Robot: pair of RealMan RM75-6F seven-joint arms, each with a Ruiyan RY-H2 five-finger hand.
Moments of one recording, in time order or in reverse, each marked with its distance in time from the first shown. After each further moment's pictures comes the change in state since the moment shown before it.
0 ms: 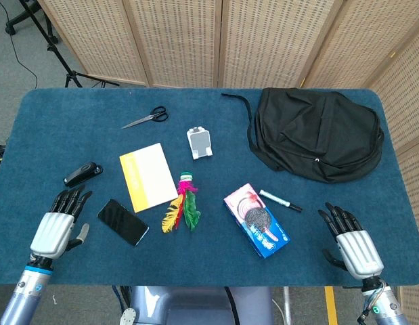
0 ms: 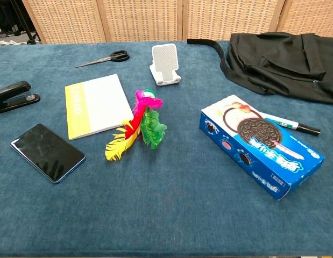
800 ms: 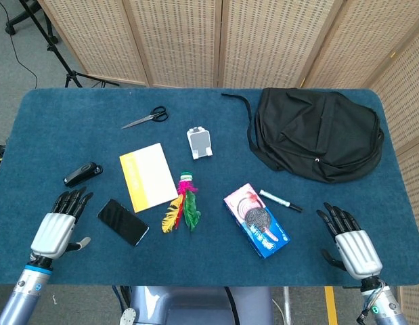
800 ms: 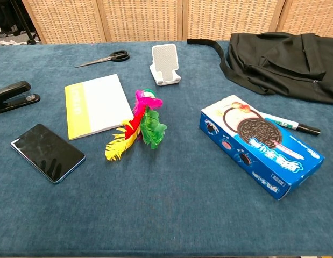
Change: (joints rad) left arm -0.011 0.023 0.008 -0.009 -0.012 -0.041 0.017; right arm 0.001 -0.003 0.000 0.006 -0.009 0.008 0.013
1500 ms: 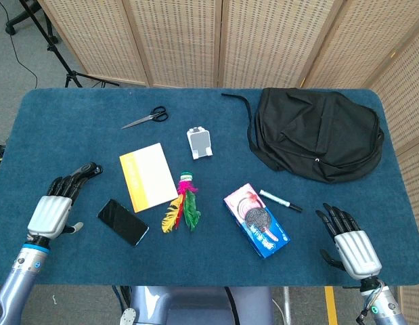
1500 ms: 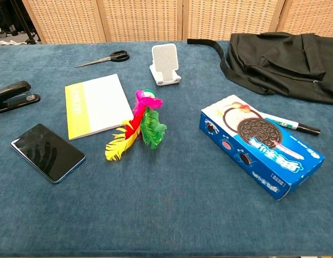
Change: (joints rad) left arm -0.097 0.042 -0.096 0.029 -0.176 -0.148 0.074; right arm 0.001 -0.008 -0.004 0.007 -0.002 -0.004 -0.008
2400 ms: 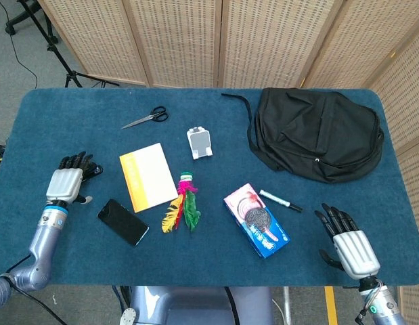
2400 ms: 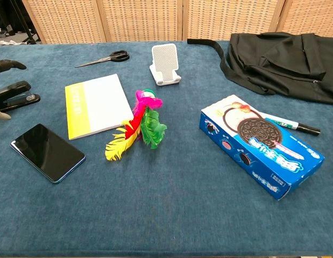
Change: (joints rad) left arm -0.219 -0.192 -0.122 0.310 -0.355 -0.243 0.067; right arm 0.004 -0.007 -0.001 0.006 0.001 -0.006 -0.007
